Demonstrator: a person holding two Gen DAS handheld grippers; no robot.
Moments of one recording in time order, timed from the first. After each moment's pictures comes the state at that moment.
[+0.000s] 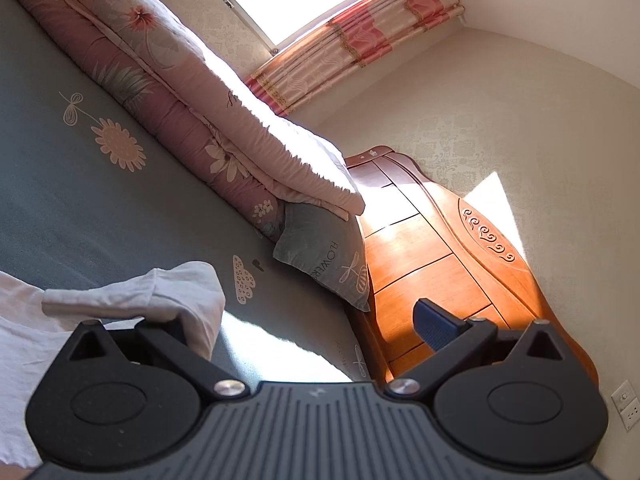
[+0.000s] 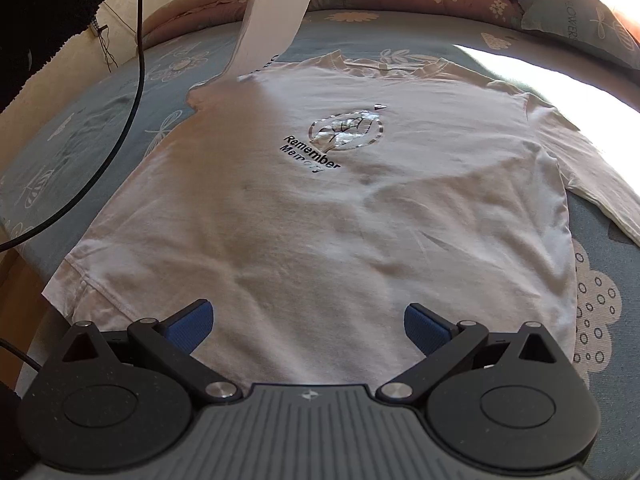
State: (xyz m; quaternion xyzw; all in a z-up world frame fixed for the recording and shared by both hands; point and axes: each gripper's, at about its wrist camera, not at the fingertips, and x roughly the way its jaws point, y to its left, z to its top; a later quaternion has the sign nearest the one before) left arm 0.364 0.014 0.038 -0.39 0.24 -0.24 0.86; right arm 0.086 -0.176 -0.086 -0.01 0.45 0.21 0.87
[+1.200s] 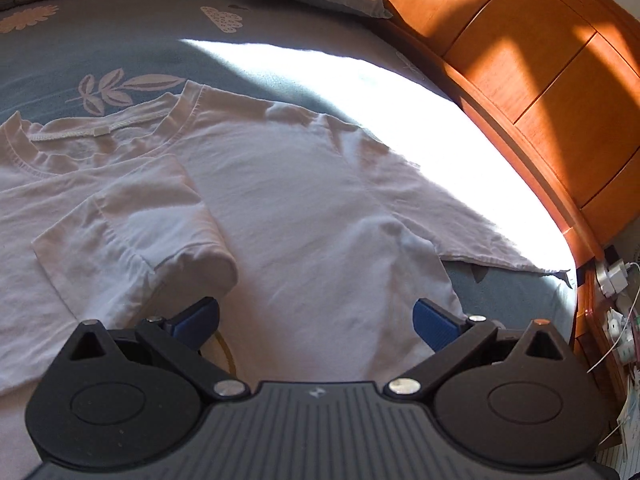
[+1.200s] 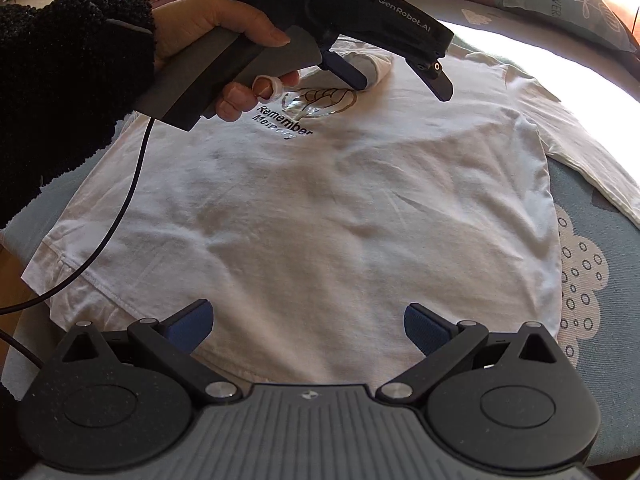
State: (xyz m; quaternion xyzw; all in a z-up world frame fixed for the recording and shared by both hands) left arm 0.331 -0.112 -0.102 -0.08 0.48 -0.34 0.80; right arm 0.081 -0.186 -0.098 -0.01 0.48 0.18 0.86
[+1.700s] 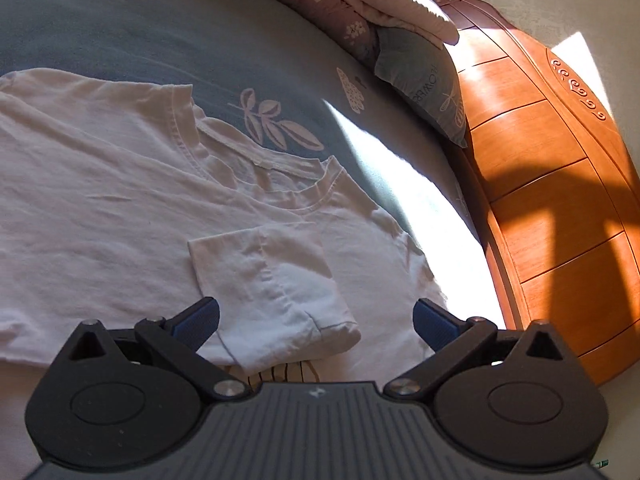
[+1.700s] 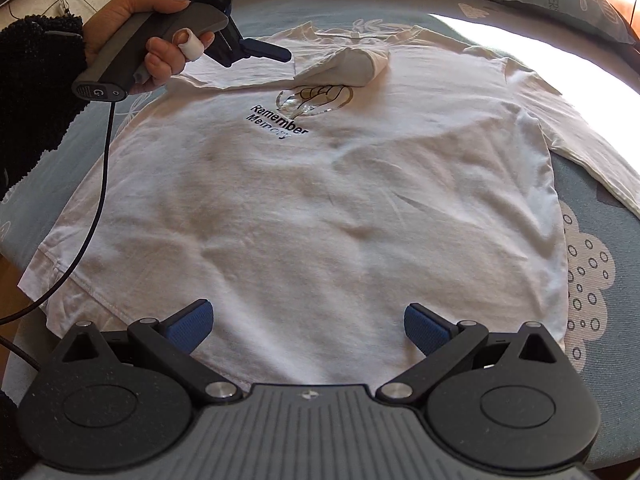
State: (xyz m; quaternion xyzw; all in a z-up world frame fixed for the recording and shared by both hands) left arm 0.368 -0.009 -0.110 -0.29 0.47 -0.23 0.80; right arm 0.089 -0.186 -0.103 0.00 0.48 0.18 0.86
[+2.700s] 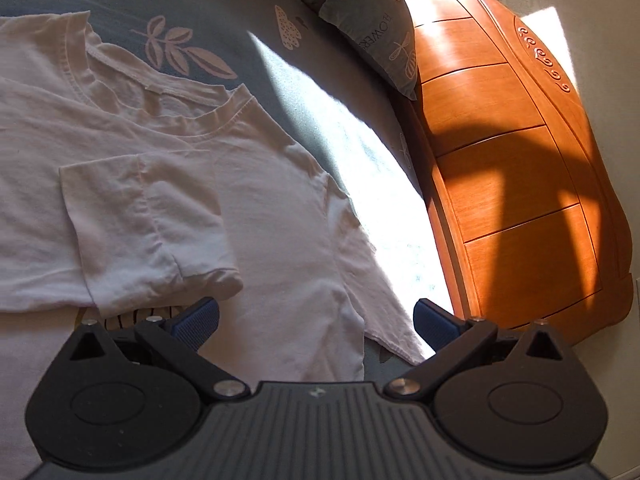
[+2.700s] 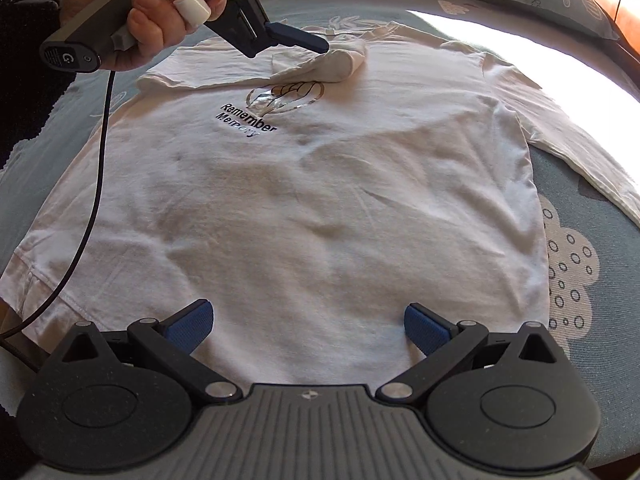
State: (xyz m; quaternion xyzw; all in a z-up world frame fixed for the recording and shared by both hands) left arm 0.360 -0.064 -0.106 -0.32 0.50 -0.31 0.74; right arm 0.096 -0.192 -0.109 -0.01 0.48 0.15 0.86
